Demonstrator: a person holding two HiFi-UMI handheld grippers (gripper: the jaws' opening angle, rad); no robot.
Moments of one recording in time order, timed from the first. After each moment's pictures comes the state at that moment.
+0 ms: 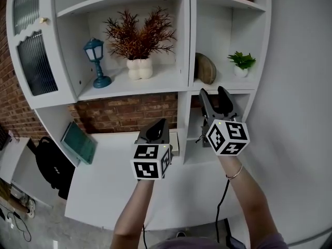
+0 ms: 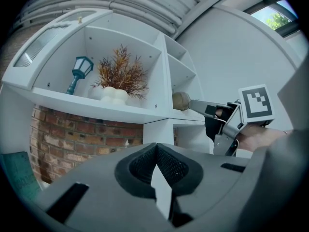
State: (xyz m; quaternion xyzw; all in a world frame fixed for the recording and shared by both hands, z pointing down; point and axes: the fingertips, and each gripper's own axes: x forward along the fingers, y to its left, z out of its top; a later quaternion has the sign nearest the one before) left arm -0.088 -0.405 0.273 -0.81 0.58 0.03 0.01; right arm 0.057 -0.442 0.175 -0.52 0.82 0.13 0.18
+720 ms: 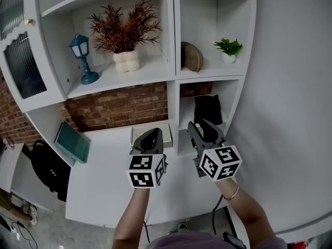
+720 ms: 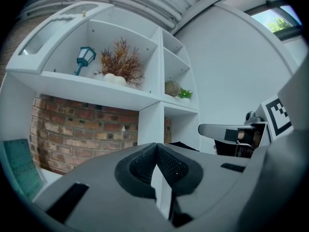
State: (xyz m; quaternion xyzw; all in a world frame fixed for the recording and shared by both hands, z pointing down) left arm -0.077 -0.374 0.328 -0.82 0.57 0.00 -0.02; right arm 0.044 -0.377 0.301 -0.49 0.87 0.02 0.07
